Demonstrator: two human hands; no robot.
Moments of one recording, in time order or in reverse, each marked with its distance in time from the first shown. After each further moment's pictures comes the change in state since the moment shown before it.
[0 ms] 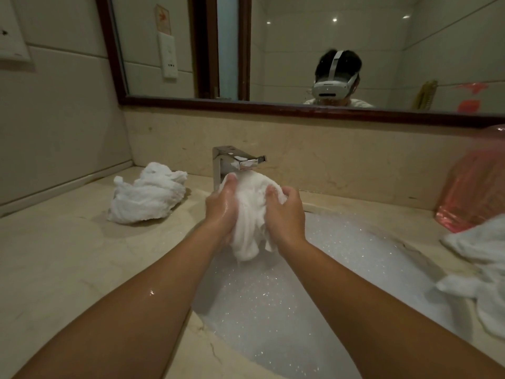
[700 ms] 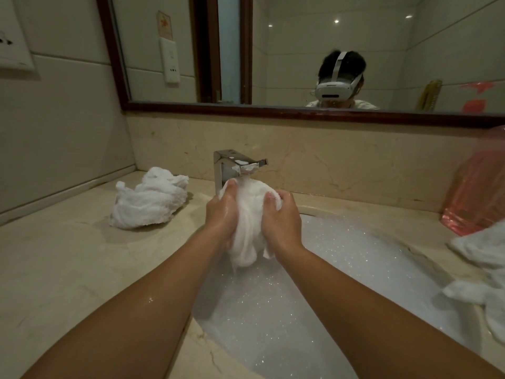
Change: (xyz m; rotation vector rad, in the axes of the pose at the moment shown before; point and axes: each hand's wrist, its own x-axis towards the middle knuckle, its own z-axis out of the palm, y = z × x) left_hand 0.009 -0.003 -0.001 0.033 -0.005 -0.004; right_hand -0.002 0.005 0.010 -0.048 -0.035 -0.045
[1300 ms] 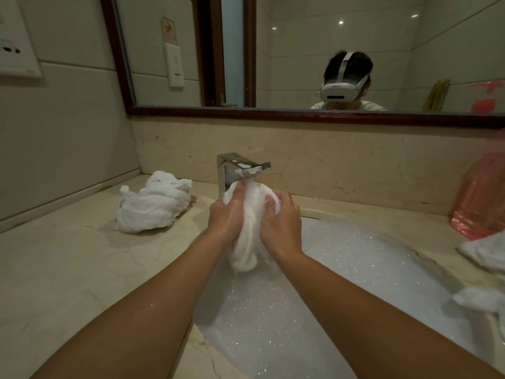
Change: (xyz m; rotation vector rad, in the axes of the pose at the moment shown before) left_hand -0.002 0.000 -0.001 0.132 0.013 0.143; right_hand 0.002 0.004 0.001 -0.088 -0.037 -0.071
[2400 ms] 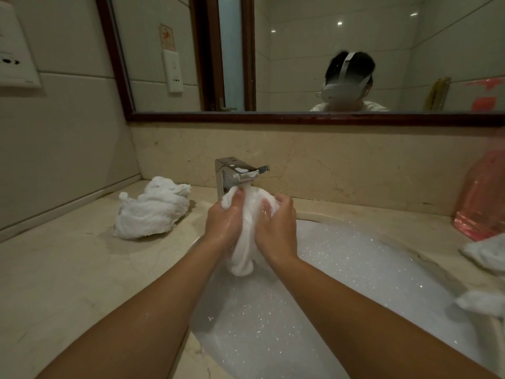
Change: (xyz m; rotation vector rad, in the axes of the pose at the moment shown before) left_hand 0.003 -0.001 -0.003 0.149 0.014 0.109; right_hand -0.003 -0.007 0.003 0.030 0.008 0.012
